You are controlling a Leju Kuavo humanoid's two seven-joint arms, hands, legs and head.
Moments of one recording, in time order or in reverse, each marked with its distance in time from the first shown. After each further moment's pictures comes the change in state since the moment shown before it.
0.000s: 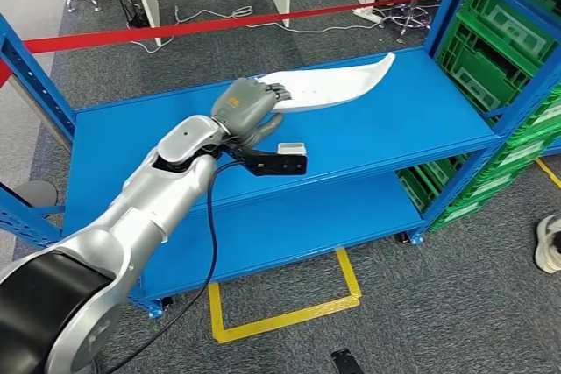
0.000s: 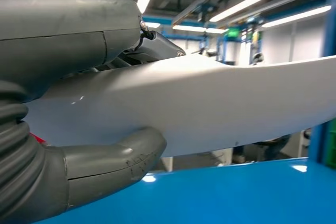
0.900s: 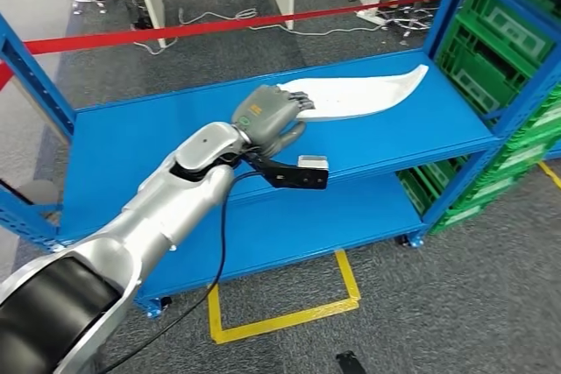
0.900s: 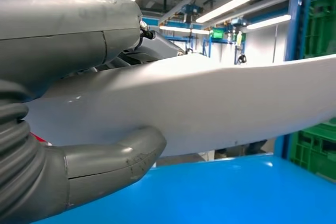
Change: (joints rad) left arm 0.024 0.016 -0.245 -0.097 0.209 -0.021 0.070; right arm 0.002 -0.008 -0.022 0.000 0.000 -0.004 -0.006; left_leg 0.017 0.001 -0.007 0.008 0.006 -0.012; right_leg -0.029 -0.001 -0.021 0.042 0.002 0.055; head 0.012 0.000
